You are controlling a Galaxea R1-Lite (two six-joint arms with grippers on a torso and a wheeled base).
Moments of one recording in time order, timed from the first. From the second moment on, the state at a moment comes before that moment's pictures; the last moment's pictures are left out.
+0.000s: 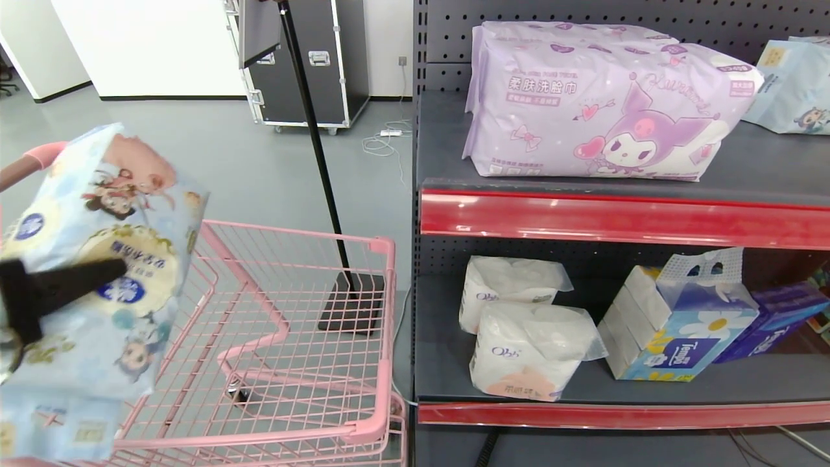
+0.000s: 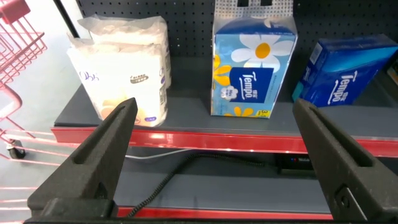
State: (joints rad) left arm -0.24 0.98 -0.88 0.30 0.10 -0.18; right arm 0.00 0.00 0.00 0.00 0.01 0.00
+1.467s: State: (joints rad) left arm -0.23 0.26 -0.59 0.44 0.10 -0.05; right arm 0.00 0.00 0.00 0.00 0.02 0.00
